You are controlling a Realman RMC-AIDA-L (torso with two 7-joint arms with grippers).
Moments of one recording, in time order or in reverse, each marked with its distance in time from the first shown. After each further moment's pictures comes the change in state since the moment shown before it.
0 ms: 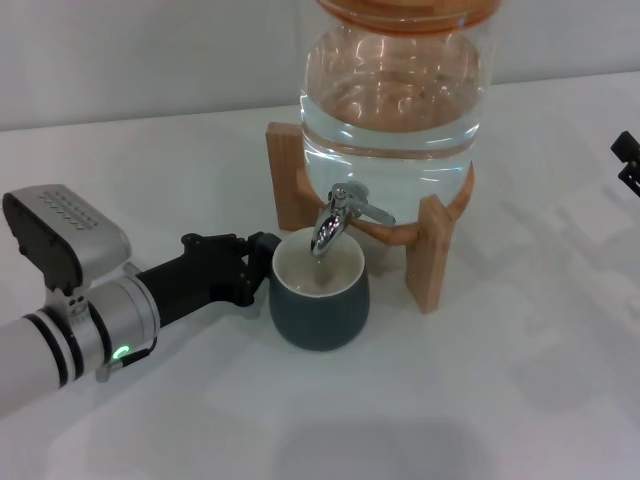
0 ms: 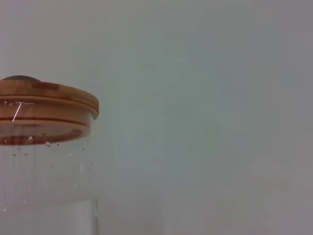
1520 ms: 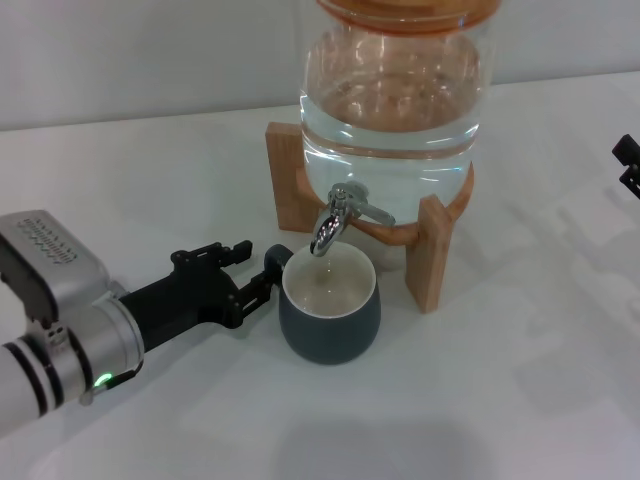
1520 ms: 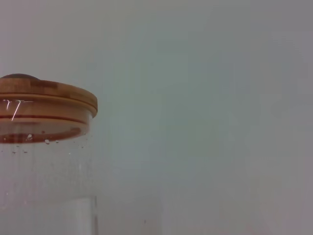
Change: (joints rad) left arm 0.057 0.008 -0.007 -0.007 0.014 0.077 0.059; right arm -0.005 0.000 0.000 0.002 -0.001 0.000 0.001
